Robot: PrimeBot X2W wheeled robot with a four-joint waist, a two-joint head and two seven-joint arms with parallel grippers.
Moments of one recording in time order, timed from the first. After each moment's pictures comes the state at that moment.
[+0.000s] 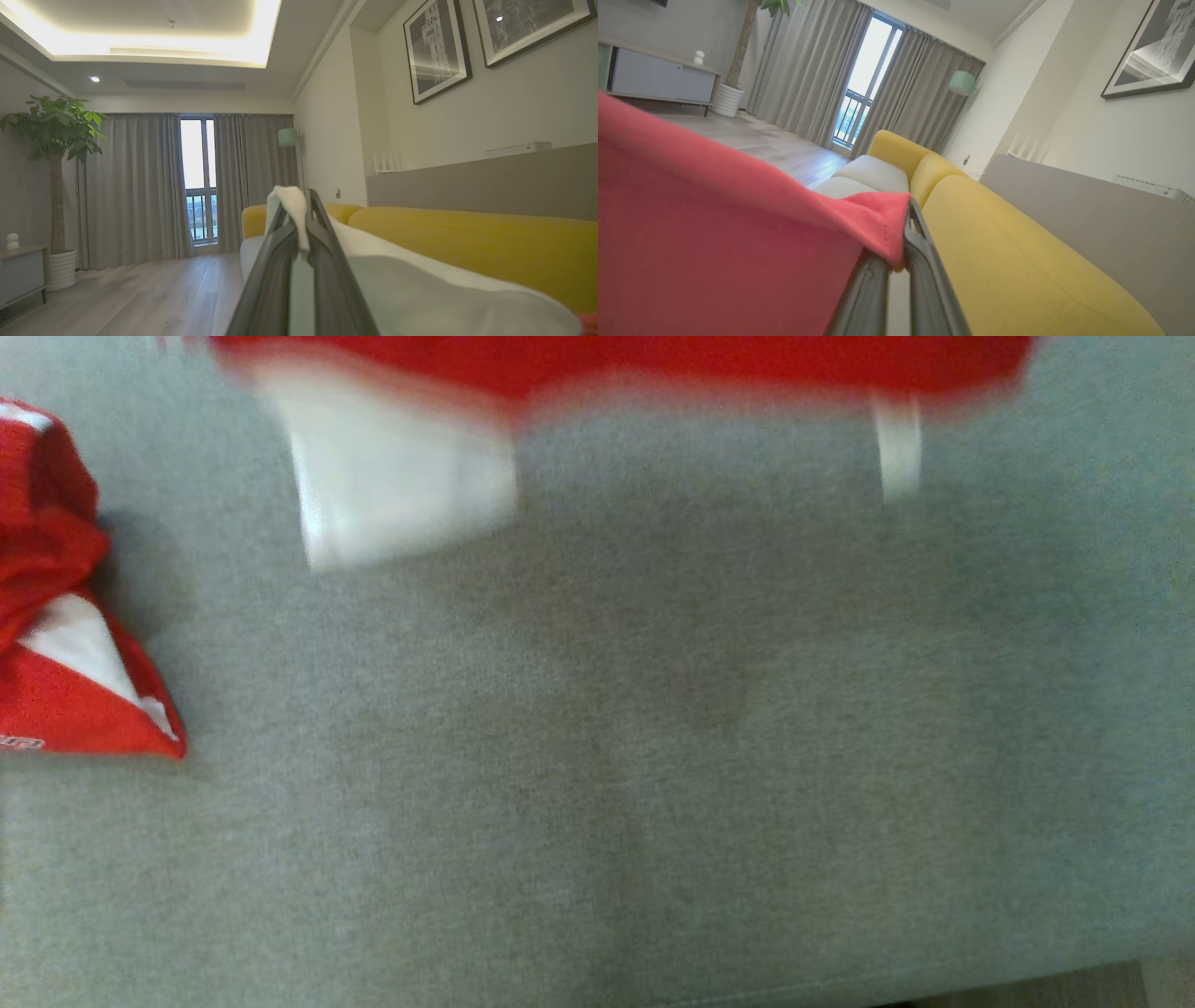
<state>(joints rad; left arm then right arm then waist) -1.36 0.33 -0.21 0.35 -0.40 -0.12 0.08 -1.18 -0.40 0.22 0.33 0.09 0.13 0.16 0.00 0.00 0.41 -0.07</state>
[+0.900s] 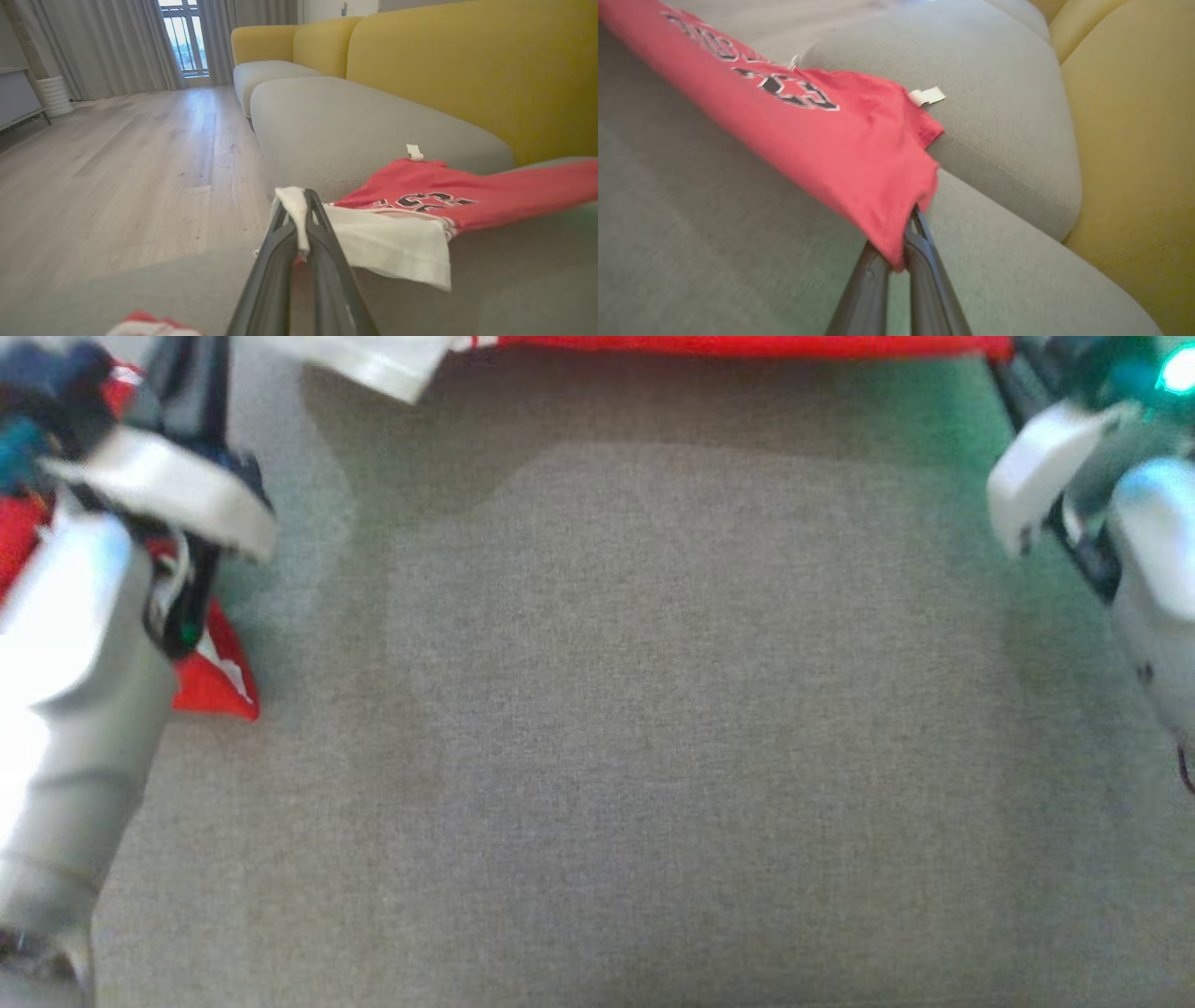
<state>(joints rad) -0.99 0.39 -0.59 0.74 -0.62 -0.13 -0.22 -1.10 -0.38 0.74 1.05 0.26 0.13 -0.19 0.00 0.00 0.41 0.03</state>
